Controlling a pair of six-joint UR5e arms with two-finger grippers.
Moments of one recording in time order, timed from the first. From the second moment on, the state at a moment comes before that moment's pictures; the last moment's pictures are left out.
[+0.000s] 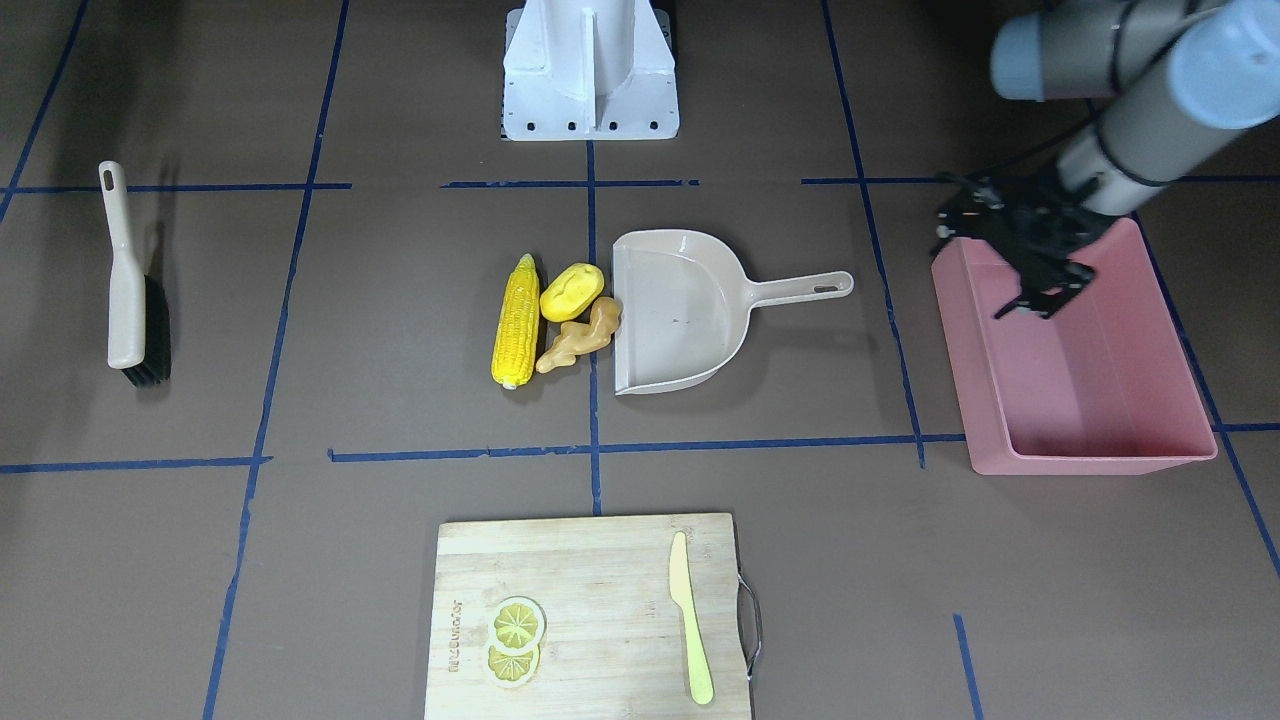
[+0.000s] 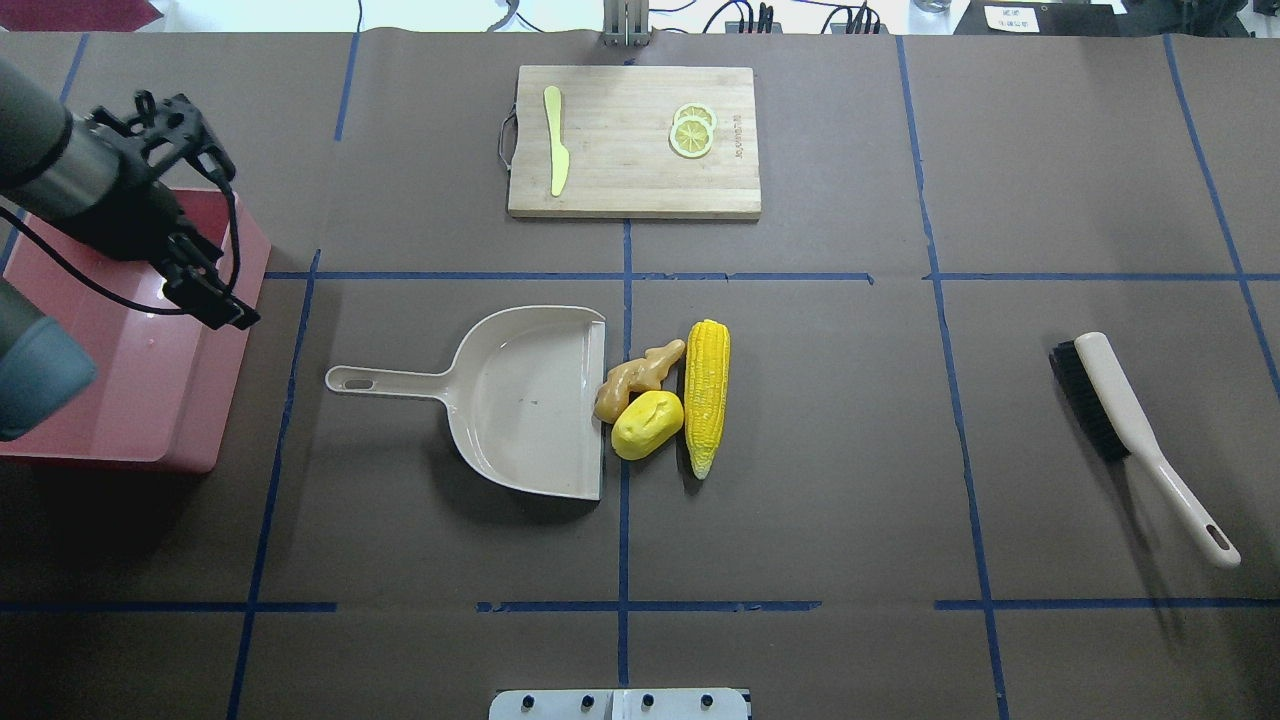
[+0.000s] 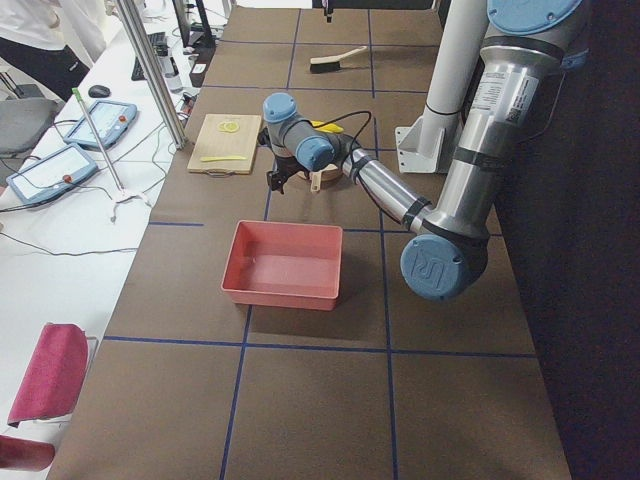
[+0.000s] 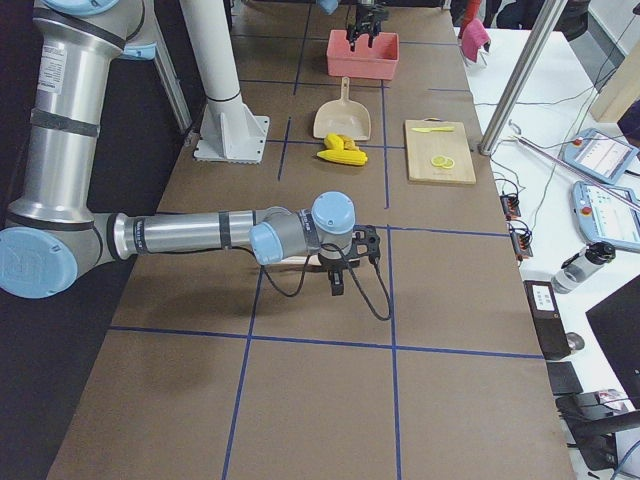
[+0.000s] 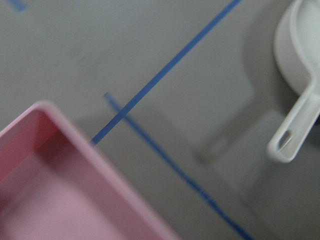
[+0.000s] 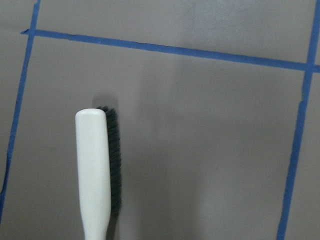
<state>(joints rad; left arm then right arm) -0.93 -1.87 -1.90 -1.63 -2.29 0.06 1.32 -1.79 1.89 -1.32 2.43 0.24</state>
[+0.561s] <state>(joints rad) -0.72 -1.97 -1.89 -1.64 -2.13 0.06 1.10 -1.84 2.02 -1.32 2.25 0.38</state>
